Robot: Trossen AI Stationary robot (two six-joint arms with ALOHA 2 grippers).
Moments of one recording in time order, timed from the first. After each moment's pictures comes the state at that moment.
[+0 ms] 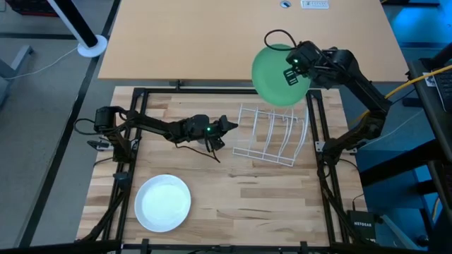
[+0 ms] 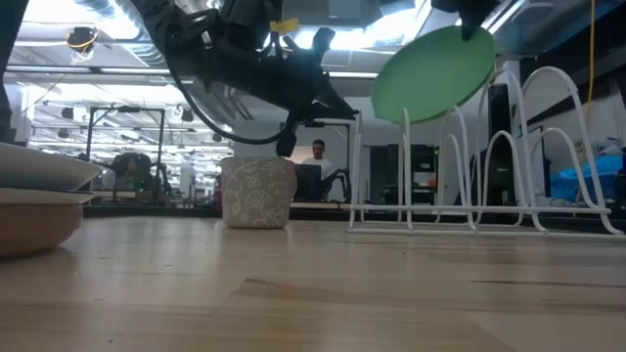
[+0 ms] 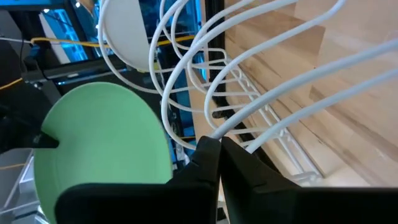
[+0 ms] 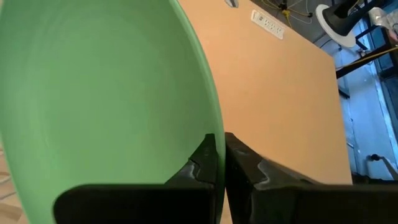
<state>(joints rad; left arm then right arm) 0.14 1.74 0.88 0.62 -0.24 1.72 -0.53 1.49 2.00 -1.57 0.77 0.36</state>
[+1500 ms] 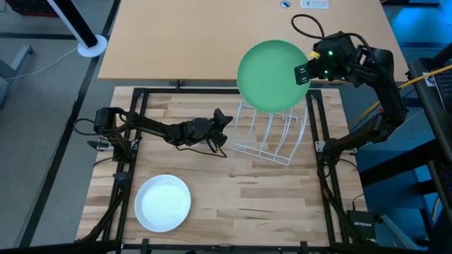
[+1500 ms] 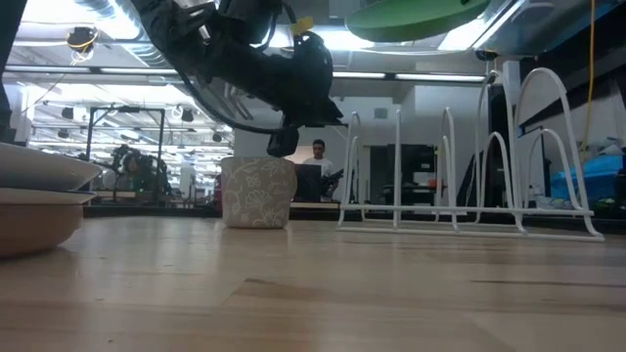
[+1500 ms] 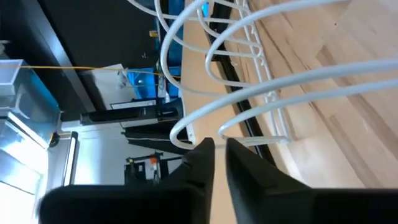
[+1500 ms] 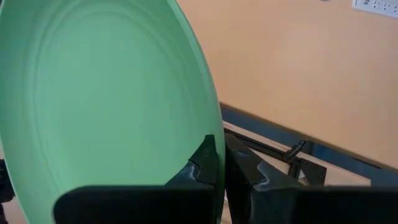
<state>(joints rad) 0.10 1.74 0.88 0.62 -0.55 1.46 -0.53 1.41 2.18 -1.57 0.39 0.44</state>
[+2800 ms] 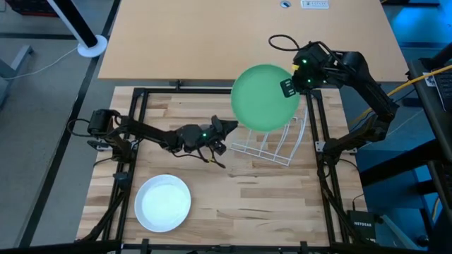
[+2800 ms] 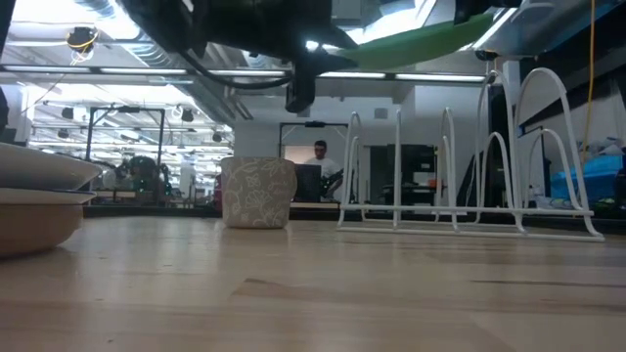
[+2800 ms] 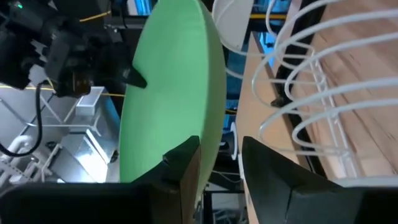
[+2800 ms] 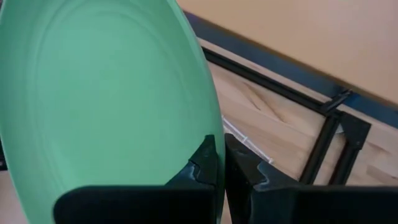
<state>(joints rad) -0.02 1.69 0.88 0.85 -0.52 1.58 -0.53 1.43 1.98 -1.57 0.20 0.49</state>
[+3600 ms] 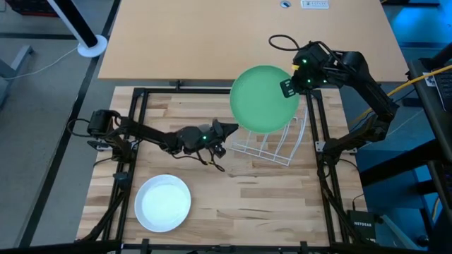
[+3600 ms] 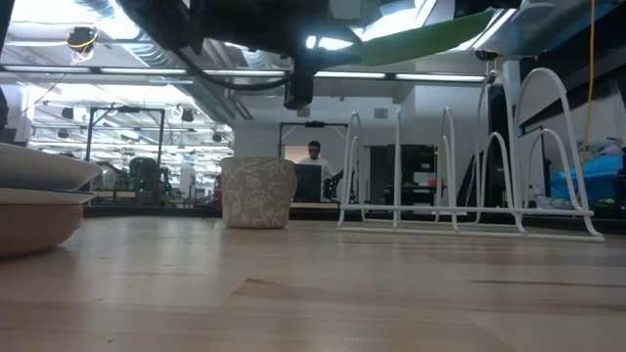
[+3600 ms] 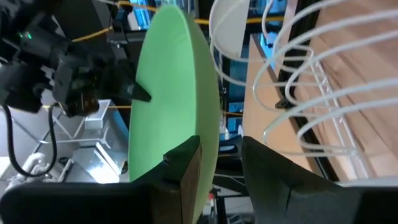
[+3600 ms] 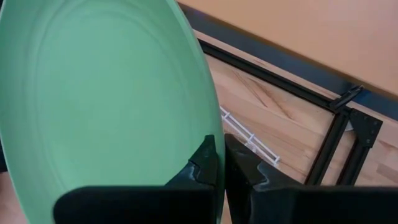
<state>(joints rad) -0.06 1.69 0.88 0.86 -0.52 1.66 -0.53 1.43 1.98 -1.57 0.17 0.49</state>
